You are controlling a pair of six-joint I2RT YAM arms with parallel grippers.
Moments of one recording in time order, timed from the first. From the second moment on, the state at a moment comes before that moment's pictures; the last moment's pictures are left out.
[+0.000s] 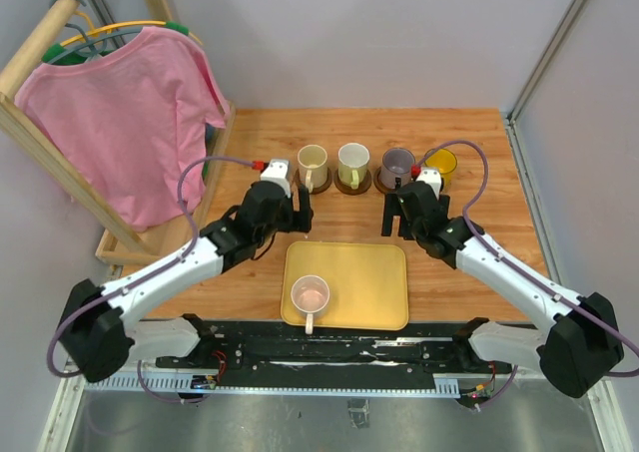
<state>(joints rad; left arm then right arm) -0.71 1.24 0.87 -0.13 -0.33 -0.42 0.60 1.17 0.83 -0.46 0.42 0.47</state>
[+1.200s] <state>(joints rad) -1.28 0.97 0.66 -0.59 -0.22 -0.88 0.60 1.03 0.65 -0.45 0.36 0.52</state>
